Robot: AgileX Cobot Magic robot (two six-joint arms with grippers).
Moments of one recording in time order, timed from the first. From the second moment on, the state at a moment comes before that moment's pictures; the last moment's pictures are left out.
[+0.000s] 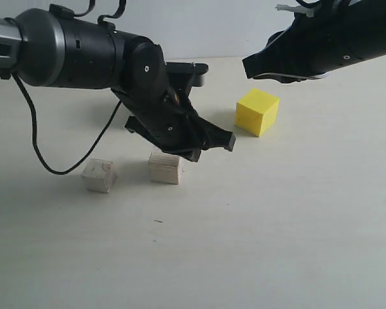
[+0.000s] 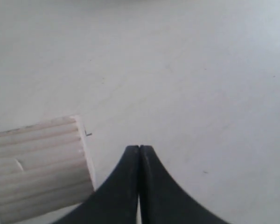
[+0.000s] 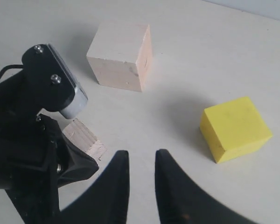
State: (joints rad) left arm -0.75 2.01 -1.36 -0.17 0.60 -0.19; right arm 0.39 1.44 -0.98 0.55 0.45 -0.53
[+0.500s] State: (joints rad) left arm -0.67 2.08 -1.36 -0.11 0.59 -0.22; right arm 0.39 1.44 -0.98 0.55 0.47 -0.52
